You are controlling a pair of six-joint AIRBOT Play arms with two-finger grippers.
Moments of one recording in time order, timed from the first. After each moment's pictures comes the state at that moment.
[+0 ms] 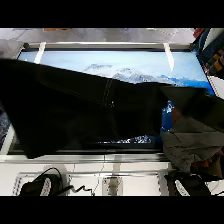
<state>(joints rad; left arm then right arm) 0.26 -0.50 1.19 0.81 -1.03 -0.99 0.10 -0.59 1.03 -0.37 0.97 1.40</state>
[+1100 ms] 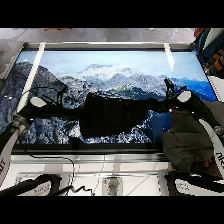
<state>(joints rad) -0.06 -1.32 0.89 0.72 -1.11 -1.09 0.01 -1.35 1.00 -1.01 0.94 1.42</state>
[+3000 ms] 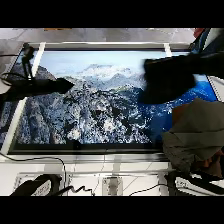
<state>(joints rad) 0.05 -1.07 1.19 0.80 -1.03 -1.09 -0.19 -1.27 1.81 -1.40 1.43 1.76</state>
